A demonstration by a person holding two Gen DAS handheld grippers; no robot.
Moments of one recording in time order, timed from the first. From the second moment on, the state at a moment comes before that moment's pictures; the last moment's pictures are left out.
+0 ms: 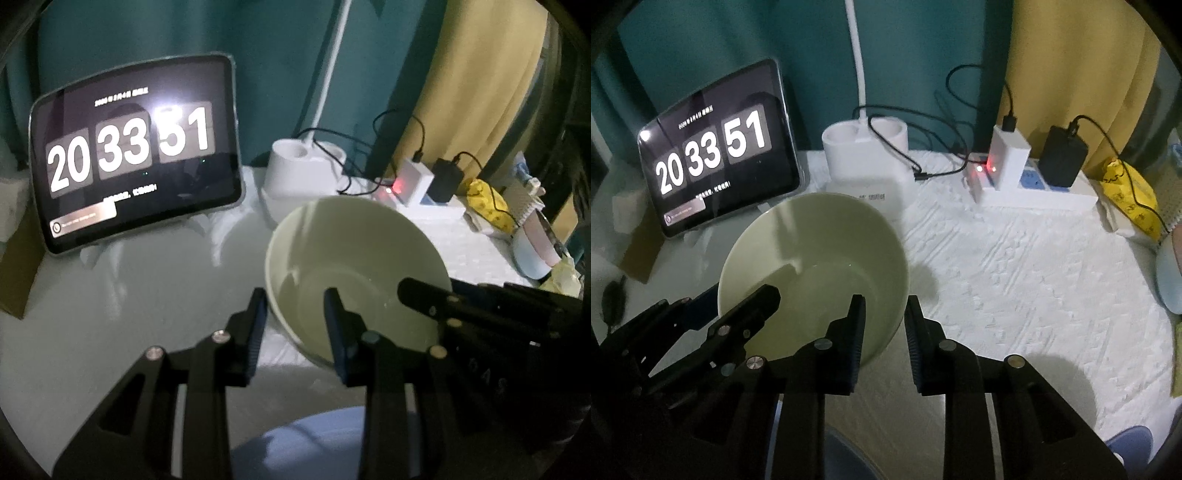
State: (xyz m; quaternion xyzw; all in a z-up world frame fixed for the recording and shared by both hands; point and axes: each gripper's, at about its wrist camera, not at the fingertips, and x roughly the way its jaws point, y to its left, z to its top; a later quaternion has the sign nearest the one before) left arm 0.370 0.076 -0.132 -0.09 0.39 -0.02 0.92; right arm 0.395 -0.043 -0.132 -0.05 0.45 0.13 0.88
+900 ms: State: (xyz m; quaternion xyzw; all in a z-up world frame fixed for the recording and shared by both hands) left arm 0.303 0.028 -0.081 -0.08 0.34 -0.04 0.94; right arm 0.324 -0.091 -0.067 -0.03 0.38 0.13 0.92
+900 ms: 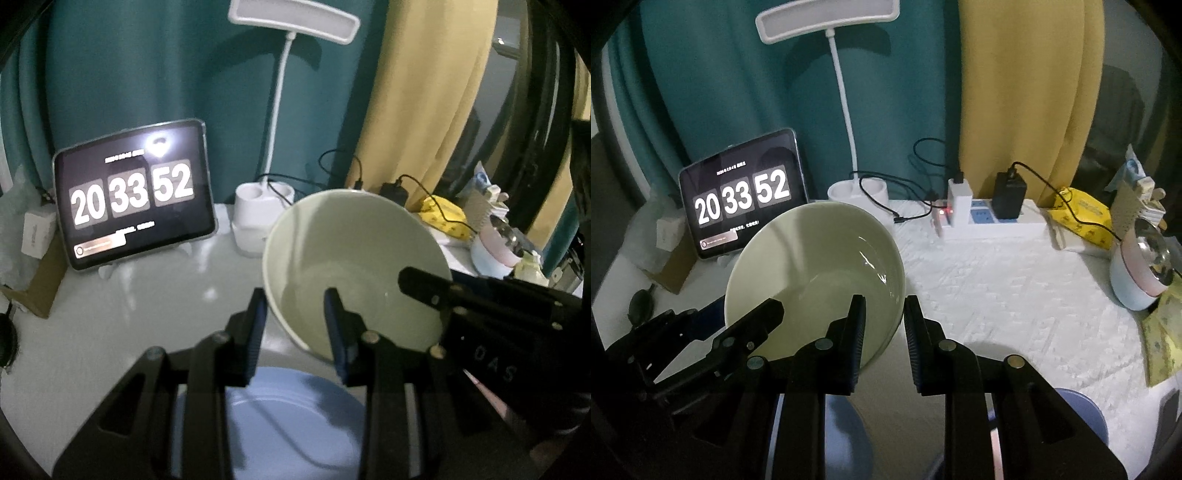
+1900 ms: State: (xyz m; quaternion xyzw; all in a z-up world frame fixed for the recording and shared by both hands) left arm 0.254 -0.063 -0.050 -0.04 0.31 -0.09 0.94; right arm 0.257 -0.173 -0.038 0.01 0.33 0.09 0.94
